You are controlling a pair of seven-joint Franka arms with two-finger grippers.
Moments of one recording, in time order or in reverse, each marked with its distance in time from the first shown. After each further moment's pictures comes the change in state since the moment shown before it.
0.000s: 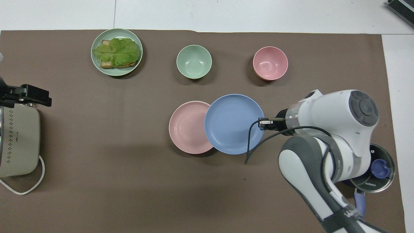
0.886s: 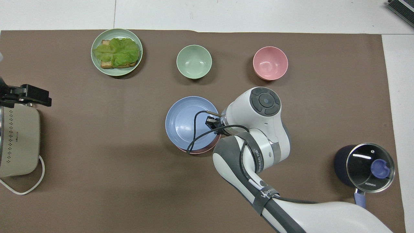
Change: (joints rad) left arm 0.000 0.000 0.000 0.000 0.000 0.000 0.000; right arm 0.218 0.281 -0.004 0.194 -0.069 0.018 0.498
